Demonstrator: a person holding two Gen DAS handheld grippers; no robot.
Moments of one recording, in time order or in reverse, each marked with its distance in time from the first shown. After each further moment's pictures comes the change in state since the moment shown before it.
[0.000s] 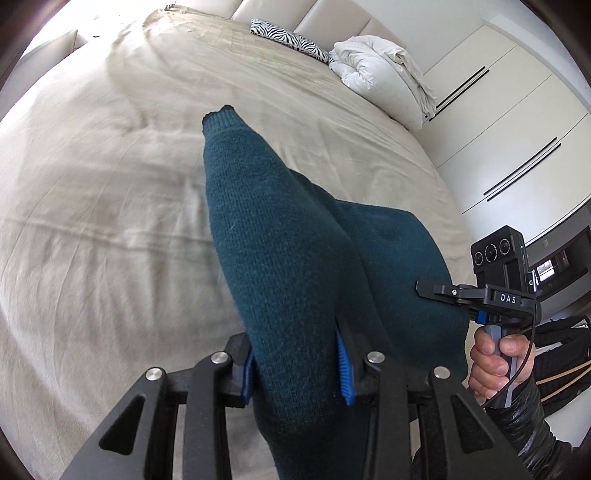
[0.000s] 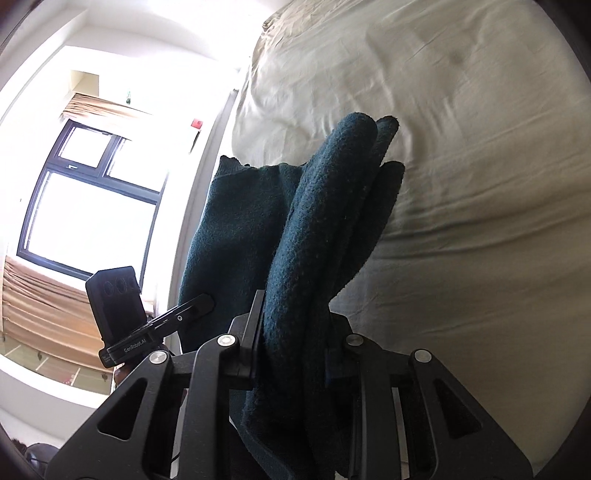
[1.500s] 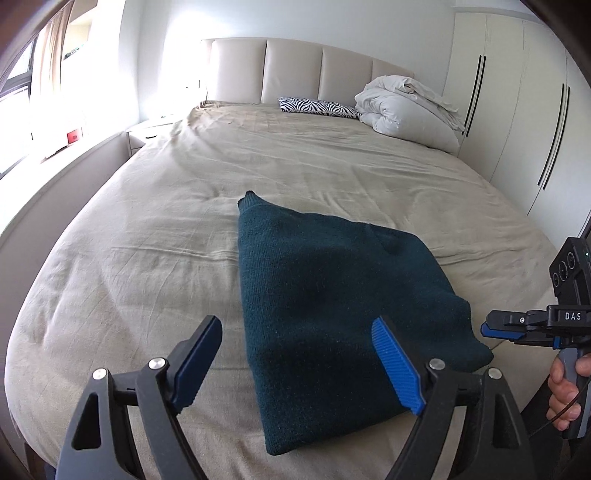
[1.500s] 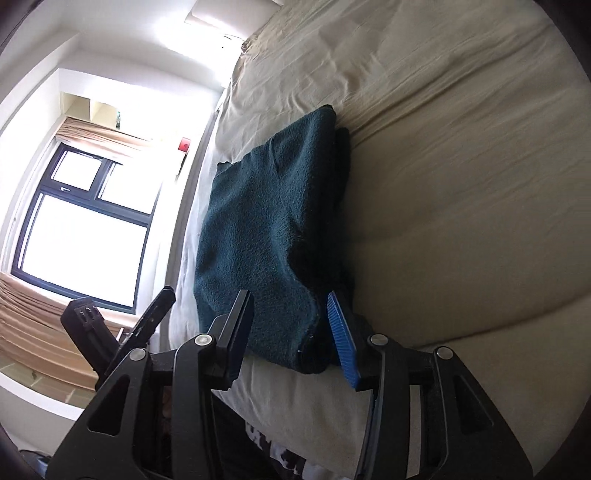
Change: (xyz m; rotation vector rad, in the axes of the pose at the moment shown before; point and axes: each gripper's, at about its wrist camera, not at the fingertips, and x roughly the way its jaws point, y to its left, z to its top) left arm -0.043 -0.065 -0.088 0.197 -0.348 0.409; right arm -0.011 0.001 -0.095 -0.012 -0.155 -0.125
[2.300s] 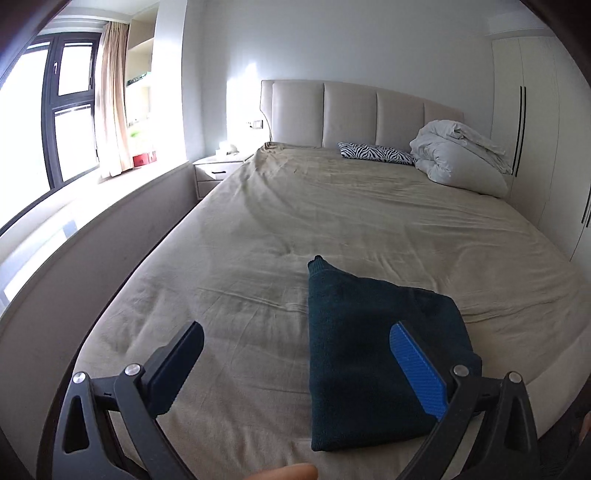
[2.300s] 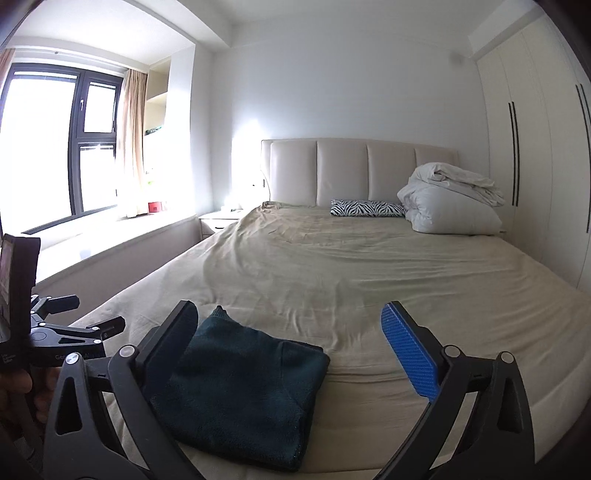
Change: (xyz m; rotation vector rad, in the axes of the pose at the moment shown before) left arm -0.083 0.011 0.029 -0.104 -0.134 0.217; right arm -0.135 0.222 -0.046 -0.698 -0.689 -0.395
